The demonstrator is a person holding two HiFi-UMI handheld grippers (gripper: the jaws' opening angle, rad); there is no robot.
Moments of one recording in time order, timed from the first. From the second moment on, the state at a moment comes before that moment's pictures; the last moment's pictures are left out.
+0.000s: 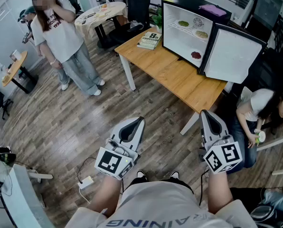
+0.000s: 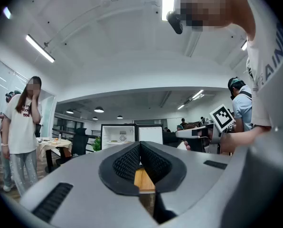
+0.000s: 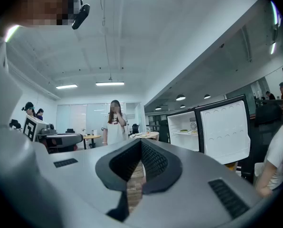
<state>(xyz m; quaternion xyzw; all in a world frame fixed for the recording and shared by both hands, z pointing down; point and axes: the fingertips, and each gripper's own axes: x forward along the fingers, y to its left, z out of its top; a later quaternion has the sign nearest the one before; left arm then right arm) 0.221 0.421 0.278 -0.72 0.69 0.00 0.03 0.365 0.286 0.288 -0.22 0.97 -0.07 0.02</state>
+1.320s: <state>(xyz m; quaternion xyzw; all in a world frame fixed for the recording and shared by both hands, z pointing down) 0.155 0.476 0.281 -0.72 0.69 -0.01 0.05 0.305 0.331 0.285 -0.24 0.97 -0.08 0.03</state>
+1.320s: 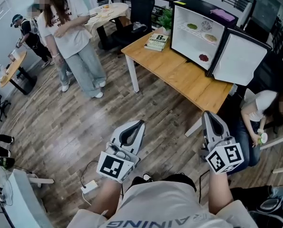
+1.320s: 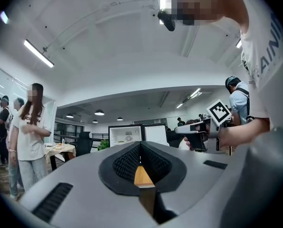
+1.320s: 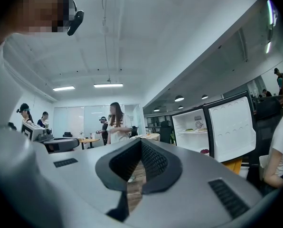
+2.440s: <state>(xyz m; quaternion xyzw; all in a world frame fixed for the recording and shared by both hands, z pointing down) 0.049 0.317 0.293 -0.72 0.70 -0.01 0.02 0.198 0.169 0.306 -0.23 0.97 -0.11 0.01</state>
